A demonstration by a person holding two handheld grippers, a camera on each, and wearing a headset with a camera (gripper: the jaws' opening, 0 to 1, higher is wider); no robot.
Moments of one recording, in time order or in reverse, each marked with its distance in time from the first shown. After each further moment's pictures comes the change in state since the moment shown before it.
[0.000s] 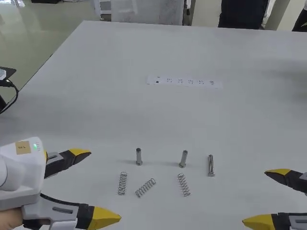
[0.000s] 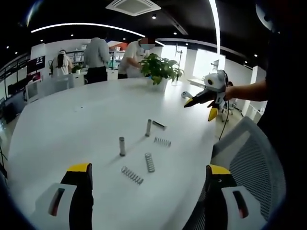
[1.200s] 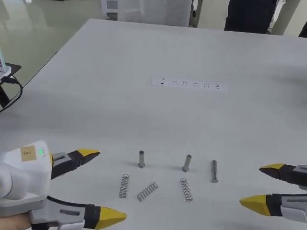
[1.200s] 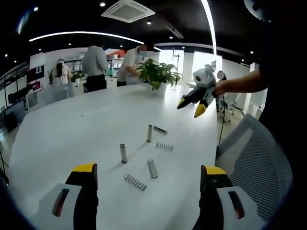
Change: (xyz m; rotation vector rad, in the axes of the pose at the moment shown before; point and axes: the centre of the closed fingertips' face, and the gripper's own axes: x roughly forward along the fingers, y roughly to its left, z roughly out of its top) left arm 0.007 0.006 0.005 0.055 -0.060 0.015; right arm 0.018 -0.029 0.025 0.010 0.055 -0.024
